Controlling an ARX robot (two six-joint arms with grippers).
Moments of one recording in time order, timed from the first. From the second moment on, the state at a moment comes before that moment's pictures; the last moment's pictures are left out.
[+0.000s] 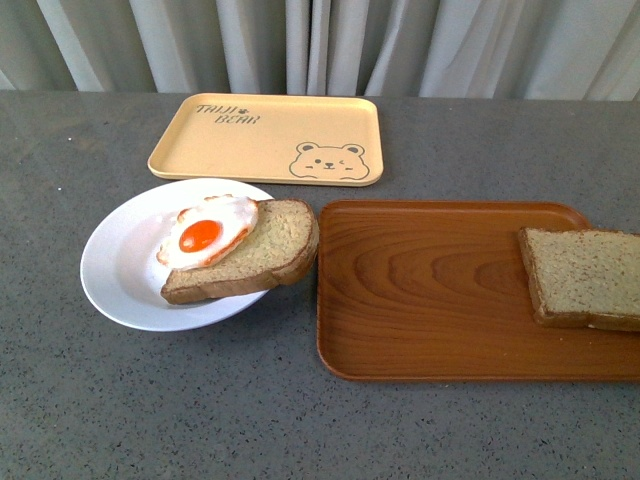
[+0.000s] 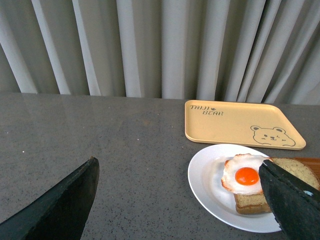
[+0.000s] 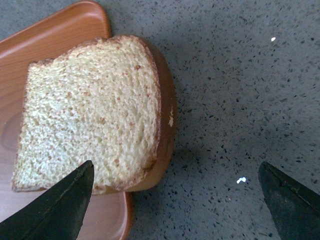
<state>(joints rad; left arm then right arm) 0.00 0.02 0.01 0.00 0.00 -0.01 -0.39 1.88 0.61 0.49 -0.38 0.09</state>
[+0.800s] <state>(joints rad) 0.00 0.02 0.01 0.00 0.00 -0.01 -0.33 1.83 0.64 0.51 -0.44 0.26</state>
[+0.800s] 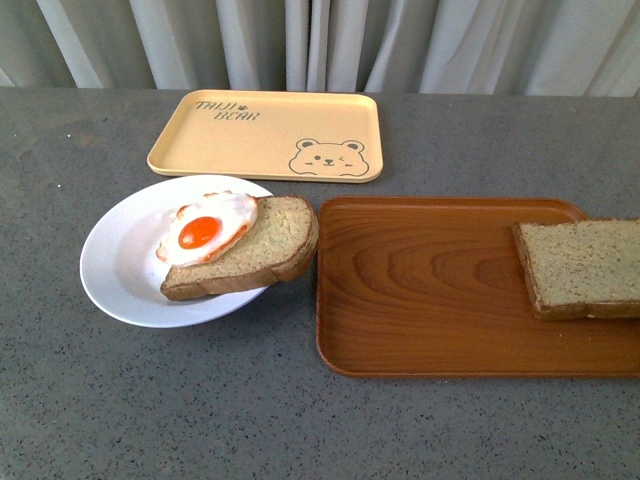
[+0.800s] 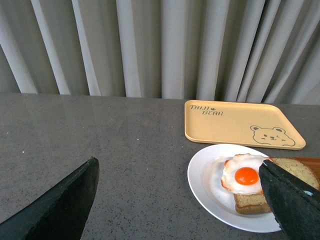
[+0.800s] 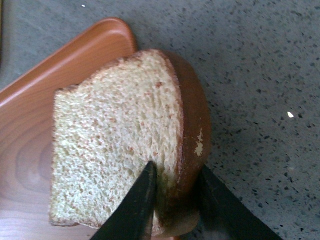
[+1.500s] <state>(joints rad) 0.00 0.02 0.01 0.00 0.00 -0.01 0.31 1.63 0.83 0.50 -0.15 0.68</state>
